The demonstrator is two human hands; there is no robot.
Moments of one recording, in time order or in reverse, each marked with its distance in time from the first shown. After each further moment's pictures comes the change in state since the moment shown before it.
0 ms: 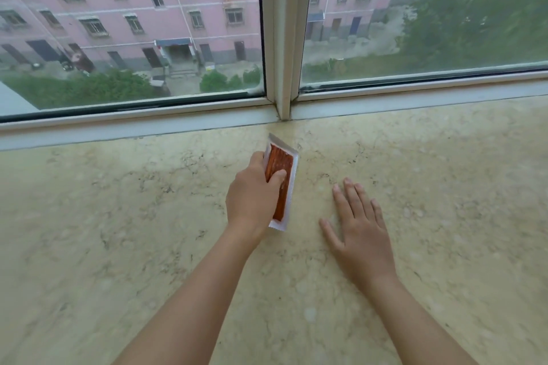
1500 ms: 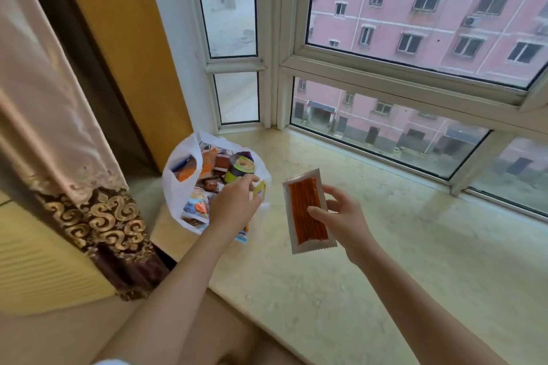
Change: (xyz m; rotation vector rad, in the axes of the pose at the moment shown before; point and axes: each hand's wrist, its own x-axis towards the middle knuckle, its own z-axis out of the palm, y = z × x) left_hand -0.579 -0.132 -0.540 0.223 0.485 -0.292; right_hand -0.433 -0.492 -0.362 1.116 -0.563 -0.280
